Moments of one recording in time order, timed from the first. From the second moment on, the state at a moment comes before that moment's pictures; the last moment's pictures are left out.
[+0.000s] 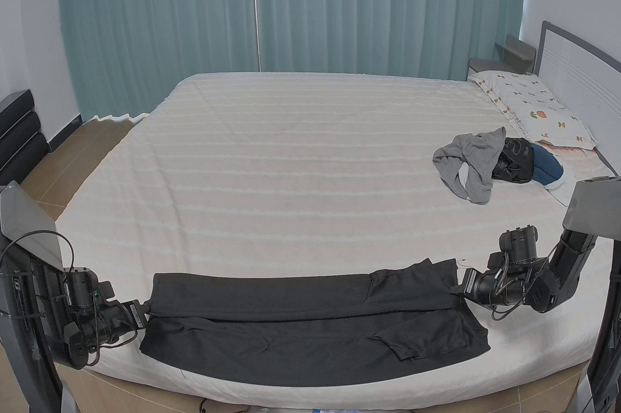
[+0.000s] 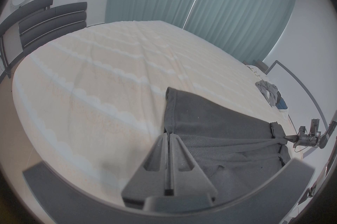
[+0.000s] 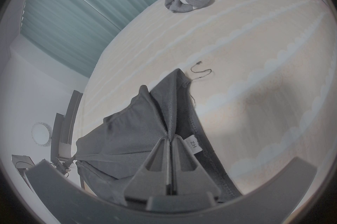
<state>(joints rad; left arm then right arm) 0.17 2.31 -0.07 -1.55 -0.24 -0.26 0.11 2.23 -0.54 -0.88 0.24 0.56</state>
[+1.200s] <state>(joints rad) 0.17 2.27 -0.08 -1.55 -0.25 -0.38 0.08 2.16 -0.55 -0.90 0.25 0.54</state>
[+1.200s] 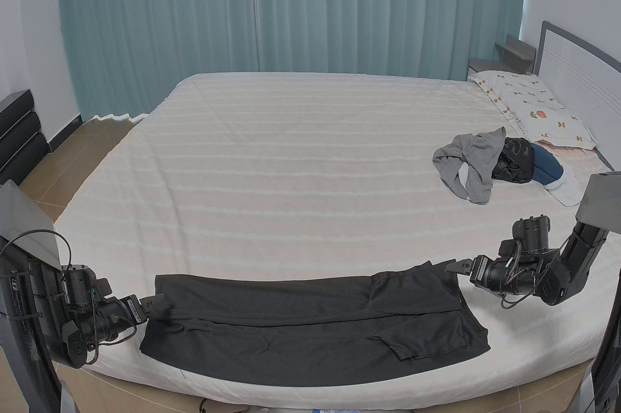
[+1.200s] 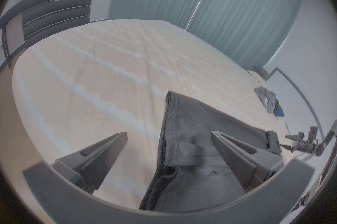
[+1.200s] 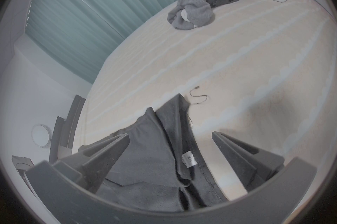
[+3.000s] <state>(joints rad) 0.12 2.35 -0.34 -1.55 -0.25 -0.79 0.13 2.27 -0.48 -1.04 0.33 0.51</state>
